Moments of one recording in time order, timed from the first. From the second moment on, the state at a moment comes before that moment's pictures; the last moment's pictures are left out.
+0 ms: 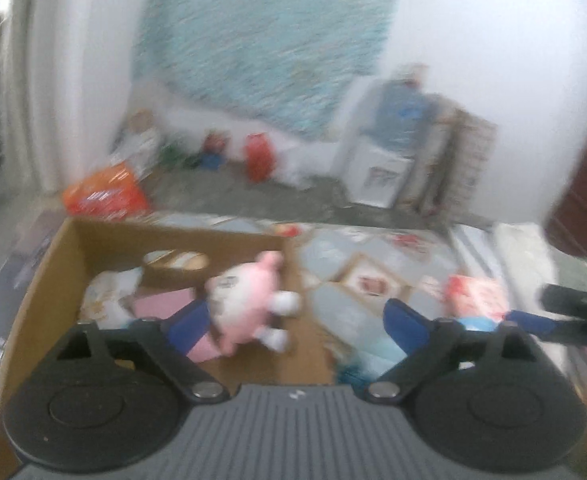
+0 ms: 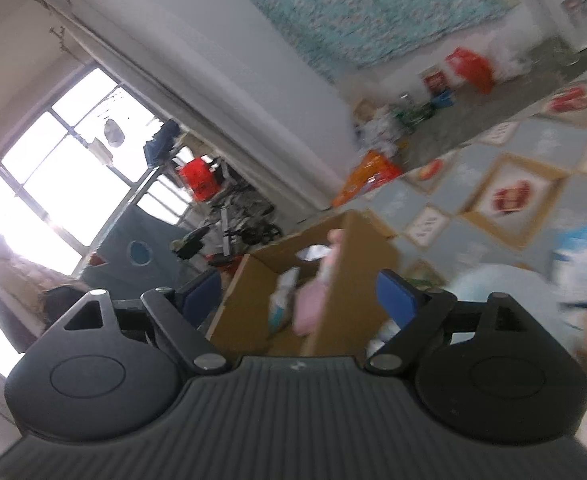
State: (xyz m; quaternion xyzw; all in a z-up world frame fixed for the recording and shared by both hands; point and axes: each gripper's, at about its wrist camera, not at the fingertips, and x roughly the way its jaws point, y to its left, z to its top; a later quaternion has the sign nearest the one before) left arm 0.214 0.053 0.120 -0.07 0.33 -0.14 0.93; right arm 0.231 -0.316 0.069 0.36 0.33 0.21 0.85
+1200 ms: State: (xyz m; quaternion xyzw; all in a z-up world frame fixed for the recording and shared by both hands) left arm 0.056 -0.222 0.009 0.18 0.27 -0.36 0.87; right arm 0.047 -0.482 -0.029 0.42 0.30 0.04 0.86
